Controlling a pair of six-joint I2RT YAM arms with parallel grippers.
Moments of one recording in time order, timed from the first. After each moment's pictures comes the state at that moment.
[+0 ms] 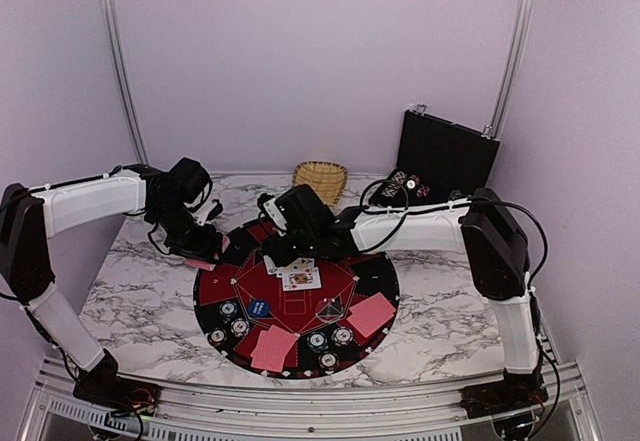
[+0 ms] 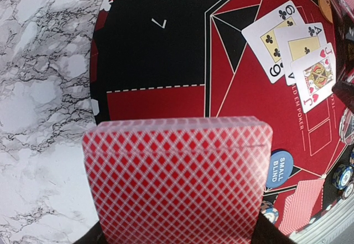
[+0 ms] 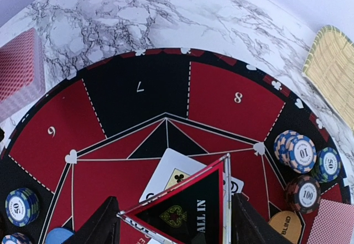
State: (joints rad) left arm -0.46 1.62 1.21 -0.89 0.09 -0.18; right arm 0.99 2.17 1.67 -0.18 0.18 0.12
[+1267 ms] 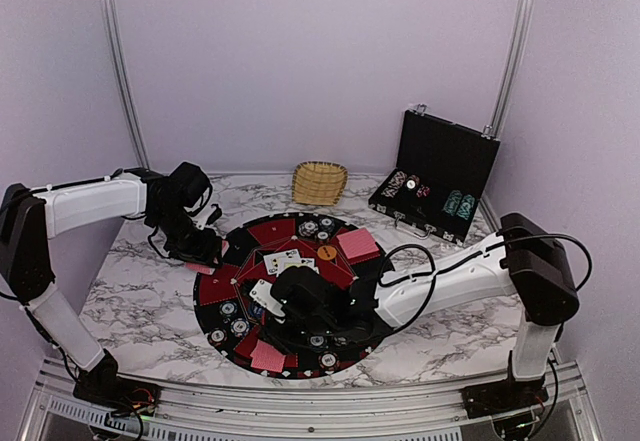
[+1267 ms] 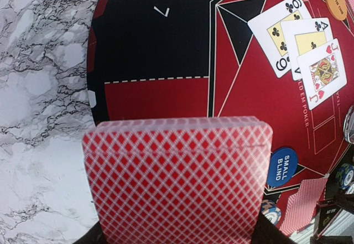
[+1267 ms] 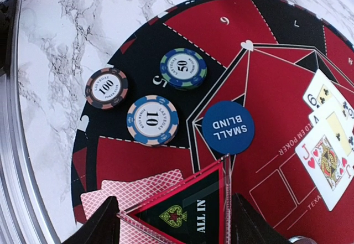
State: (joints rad) left arm -0.46 1.62 1.19 -0.88 0.10 -0.19; right arm 1.29 1.93 1.21 -0.05 0.14 0.11
